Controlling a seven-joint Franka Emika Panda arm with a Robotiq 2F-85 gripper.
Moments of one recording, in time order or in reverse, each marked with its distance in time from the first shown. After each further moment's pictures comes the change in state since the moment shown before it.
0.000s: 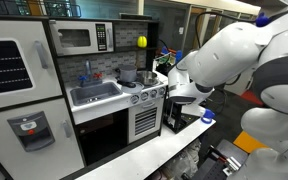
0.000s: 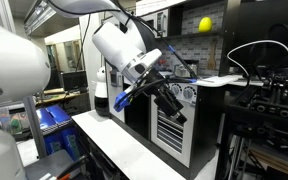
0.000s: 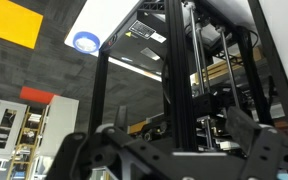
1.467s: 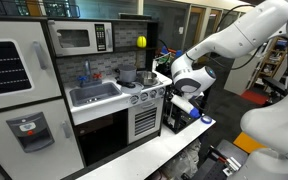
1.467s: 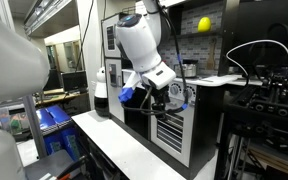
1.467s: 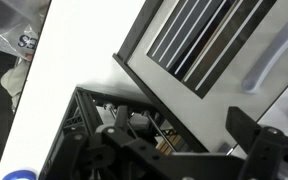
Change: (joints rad) arm 0.094 0.728 -0.127 0.044 -0.358 -0.029 0.308
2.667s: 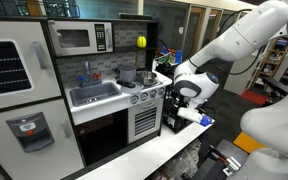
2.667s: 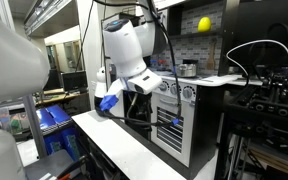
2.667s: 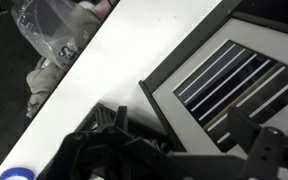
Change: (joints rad) arm -0.003 -0.011 0.025 -0.052 0.303 0.037 -0.474
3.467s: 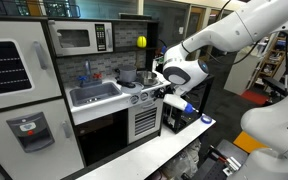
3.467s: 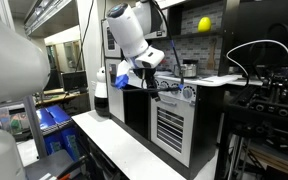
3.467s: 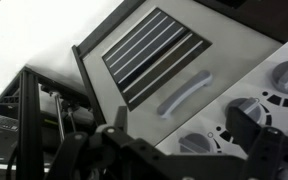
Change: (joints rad) arm -0.064 -0.060 0.171 0.188 0.000 -0.004 -0.017
